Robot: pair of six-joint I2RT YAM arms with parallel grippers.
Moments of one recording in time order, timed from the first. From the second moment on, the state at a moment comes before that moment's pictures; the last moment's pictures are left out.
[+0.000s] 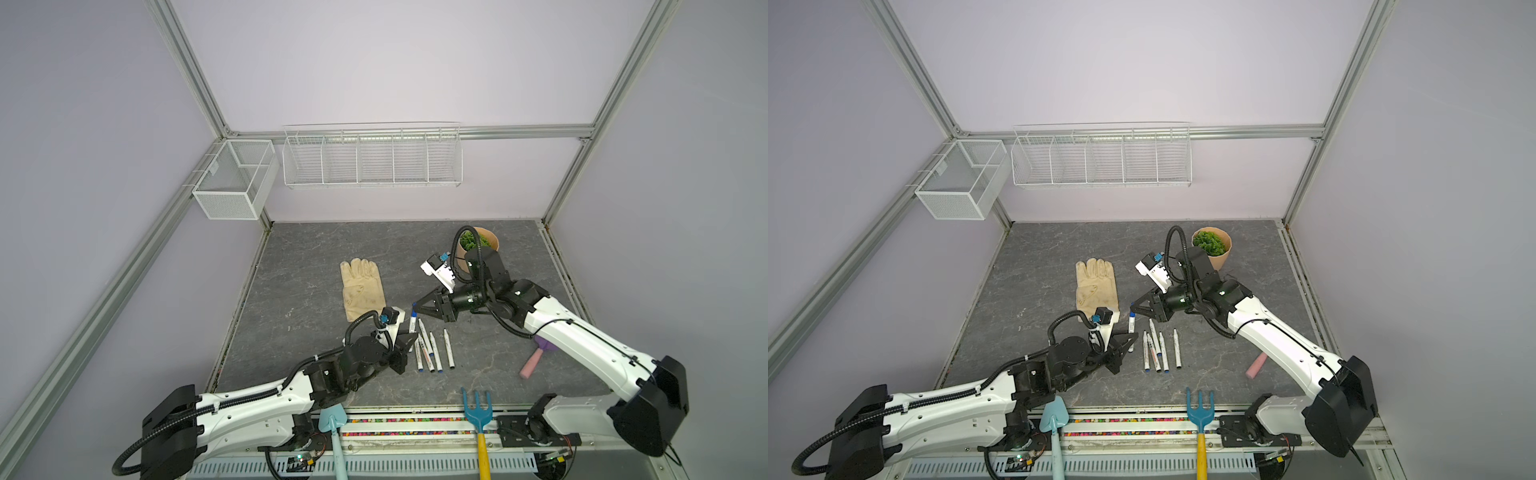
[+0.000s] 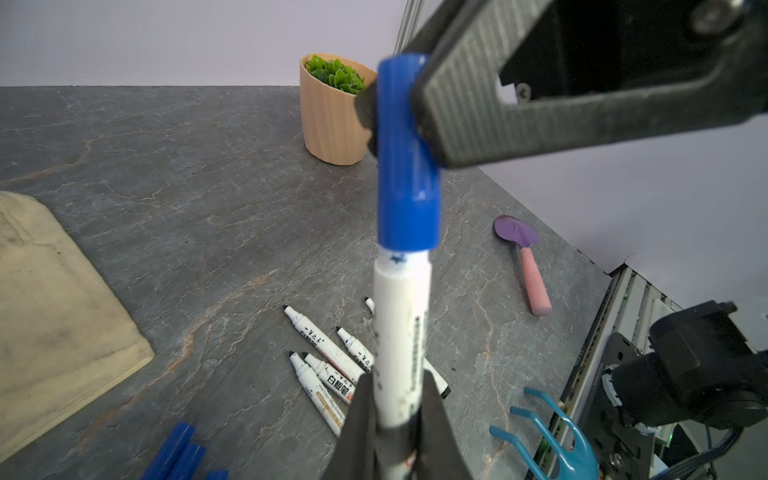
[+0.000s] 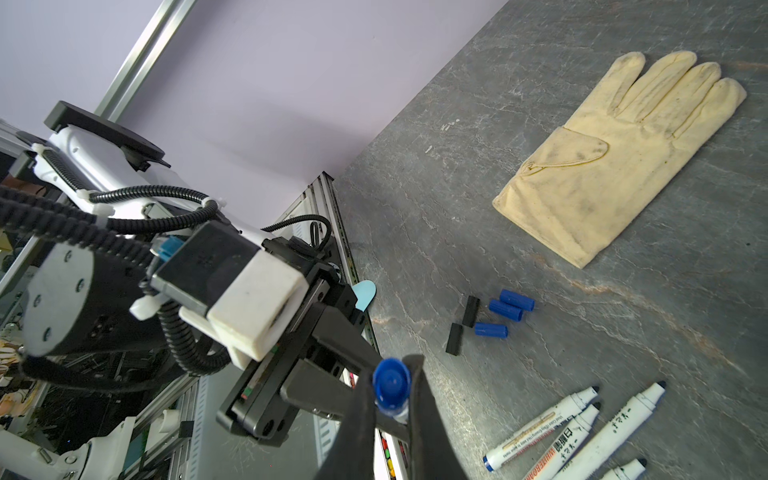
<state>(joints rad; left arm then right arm) -1.18 0.98 0.46 0.21 -0.26 -0.40 0.67 1.32 1.12 -0.48 -0.77 0.20</state>
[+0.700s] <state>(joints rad) -1.16 1.02 0.45 0.39 -0.36 -0.28 0.70 1.21 1.19 -0.61 -0.56 0.16</state>
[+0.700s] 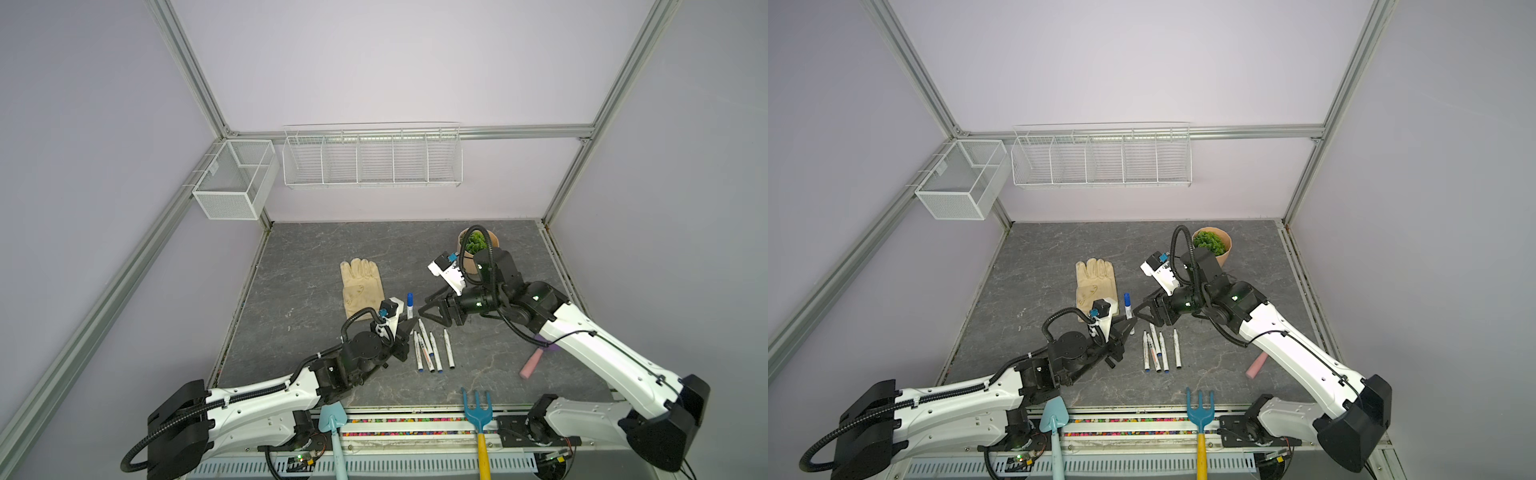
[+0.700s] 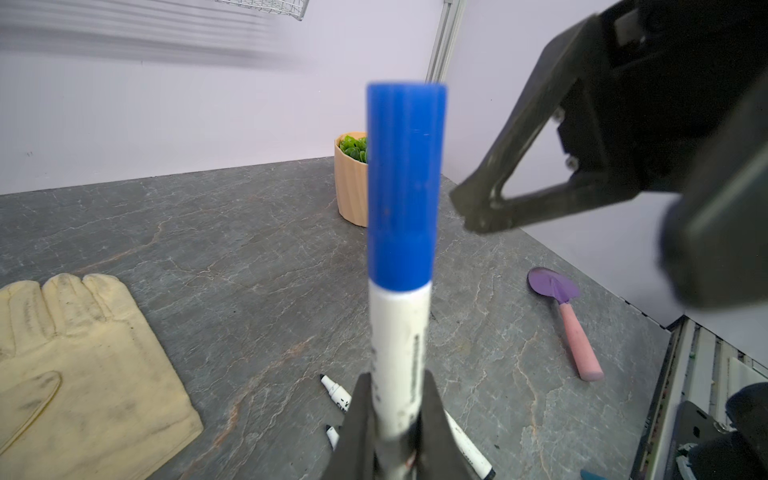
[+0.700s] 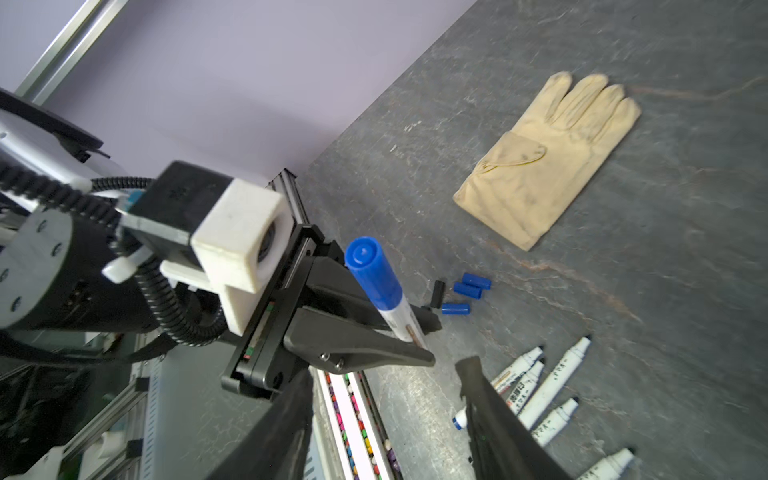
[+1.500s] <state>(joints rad) -1.19 1.01 0.43 0.42 -0.40 -0.31 0.80 1.36 1.31 -0.56 -0.47 0.17</state>
